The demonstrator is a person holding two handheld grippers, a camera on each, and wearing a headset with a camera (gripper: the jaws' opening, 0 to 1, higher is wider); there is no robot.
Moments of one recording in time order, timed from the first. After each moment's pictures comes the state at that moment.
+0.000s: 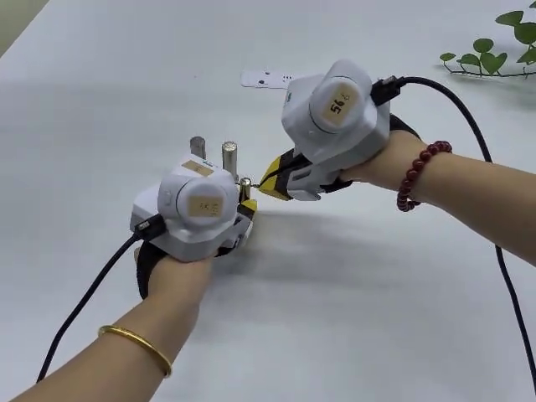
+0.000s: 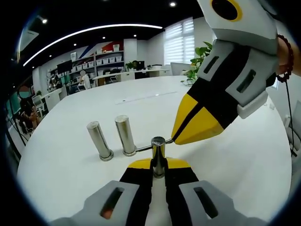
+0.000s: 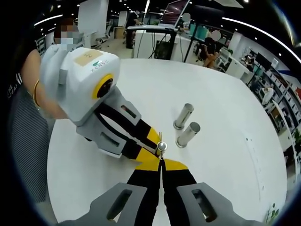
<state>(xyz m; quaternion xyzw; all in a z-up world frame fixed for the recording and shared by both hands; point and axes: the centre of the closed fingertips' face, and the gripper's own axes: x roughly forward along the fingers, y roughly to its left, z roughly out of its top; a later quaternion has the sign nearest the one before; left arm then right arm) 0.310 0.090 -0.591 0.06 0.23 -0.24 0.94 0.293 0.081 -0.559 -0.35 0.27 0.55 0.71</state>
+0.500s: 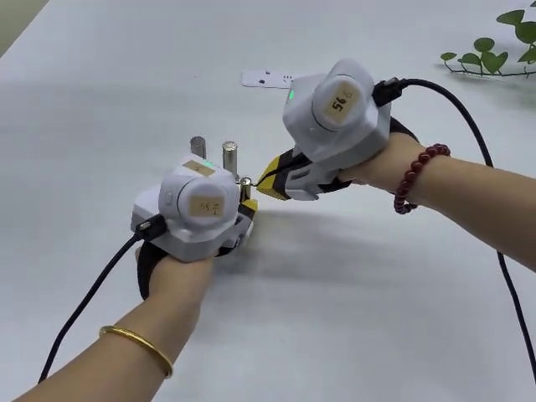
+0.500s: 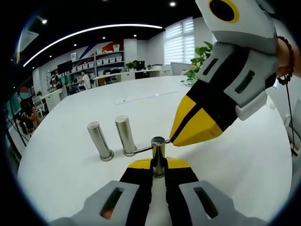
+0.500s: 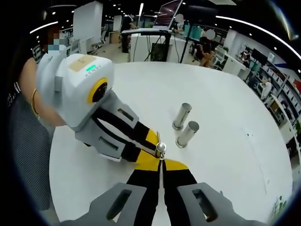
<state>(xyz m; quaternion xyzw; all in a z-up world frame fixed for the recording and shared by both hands) 0.310 0.090 -0.590 0.06 0.23 -0.24 0.94 0.293 0.081 -0.561 -0.31 0.30 0.54 0.73</state>
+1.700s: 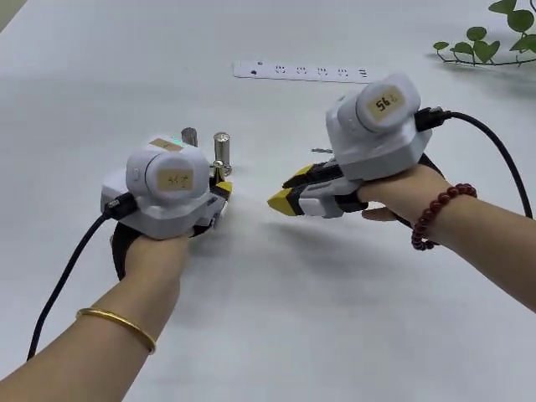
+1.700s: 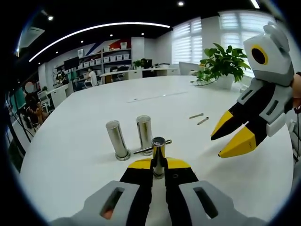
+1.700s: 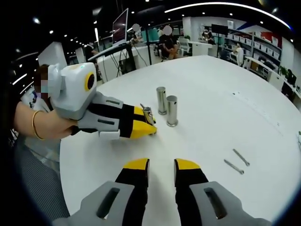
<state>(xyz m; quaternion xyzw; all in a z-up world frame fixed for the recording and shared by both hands) 0.319 0.118 -0.585 0.05 0.24 -0.21 0.95 0.281 0.049 -0.572 -0.15 0.35 0.46 0.80</state>
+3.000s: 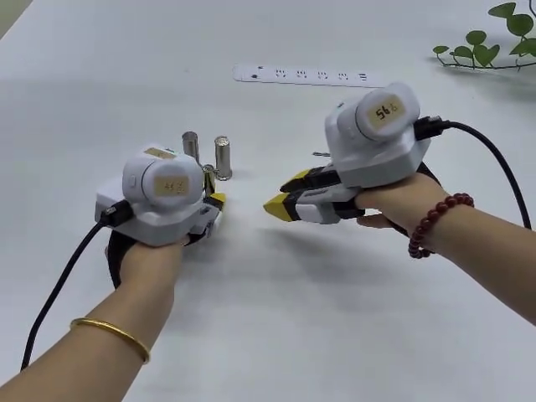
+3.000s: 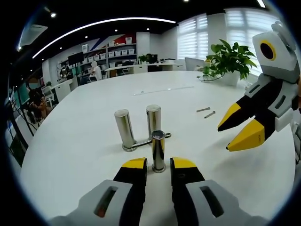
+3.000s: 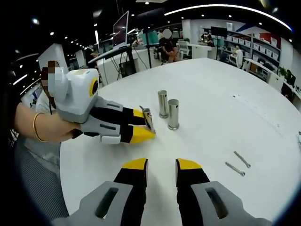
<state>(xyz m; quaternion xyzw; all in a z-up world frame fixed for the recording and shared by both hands) 0.314 0.130 -0.595 0.05 0.26 -0.19 0.95 0.281 0.055 -0.567 -0.14 0.33 0.46 0.81</state>
